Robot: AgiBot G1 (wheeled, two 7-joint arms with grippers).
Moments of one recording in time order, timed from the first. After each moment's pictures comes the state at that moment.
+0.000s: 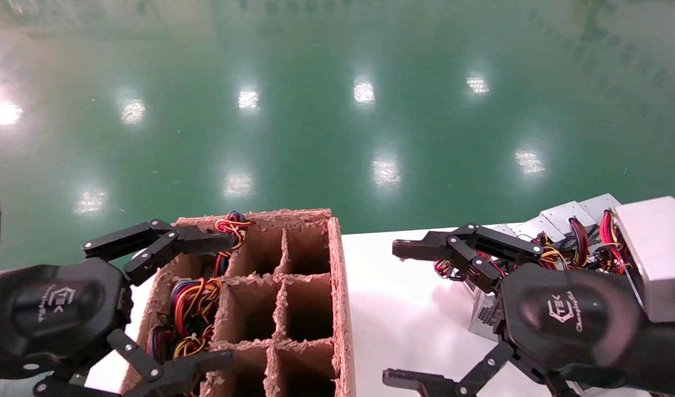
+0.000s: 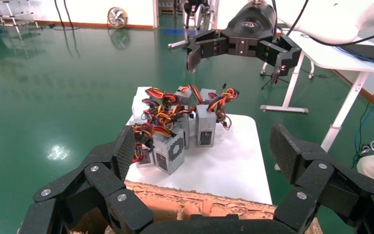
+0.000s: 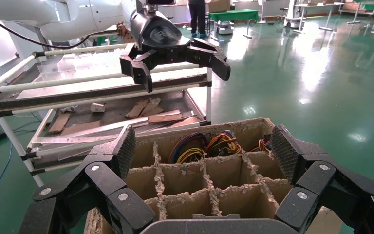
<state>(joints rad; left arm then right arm) -1.10 0.55 0.43 -1.25 0.62 1.43 -0.10 1.07 -0.61 -0.28 1.28 -0.73 -1.49 0.18</state>
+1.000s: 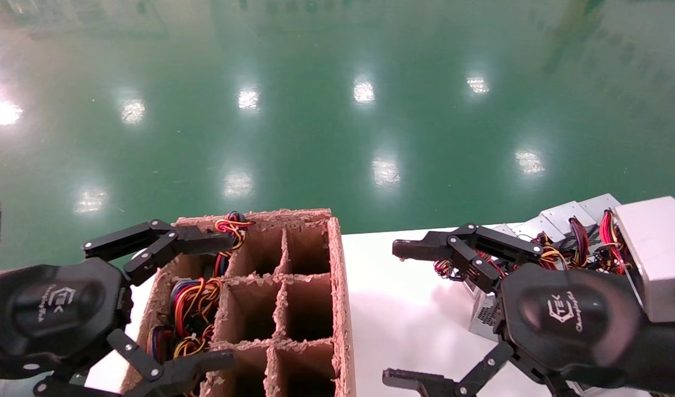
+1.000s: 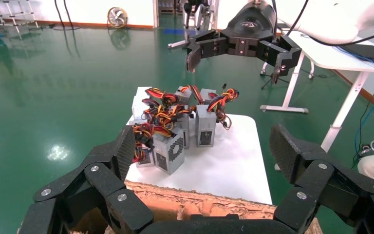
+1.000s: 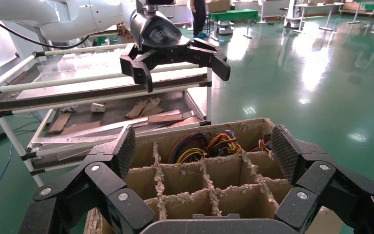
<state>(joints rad) -1.10 0.55 0.43 -1.25 0.62 1.43 -0.10 1.07 -0.61 -0.28 1.28 -0.73 -1.49 0.18</state>
